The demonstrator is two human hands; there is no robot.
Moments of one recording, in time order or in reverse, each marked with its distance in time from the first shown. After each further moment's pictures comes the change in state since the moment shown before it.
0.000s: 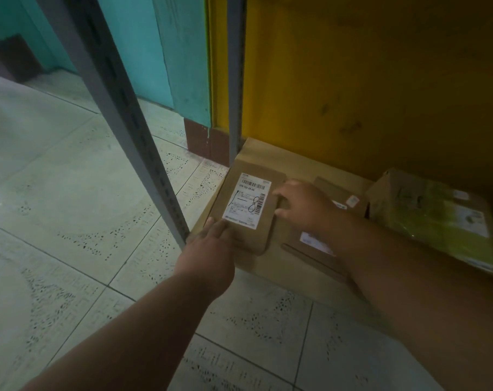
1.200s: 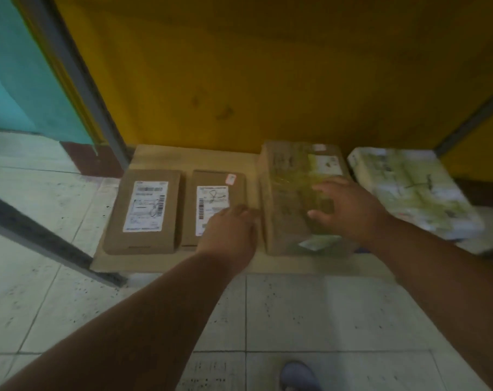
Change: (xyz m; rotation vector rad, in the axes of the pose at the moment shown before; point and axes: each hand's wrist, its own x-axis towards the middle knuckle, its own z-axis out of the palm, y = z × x) left_hand 0.012 0.175 0.012 -0.078 -0.006 0.501; right_hand -0.232 0.120 -0.060 0.017 0.194 0.474
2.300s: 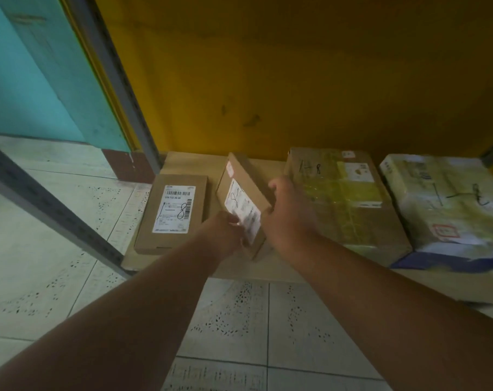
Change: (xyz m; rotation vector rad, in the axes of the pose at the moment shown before) left_hand 0.004 -0.050 -0.013 -0.633 -0.014 -0.670; right_hand 0.021 -0.134 0.057 0.471 0.265 0.107
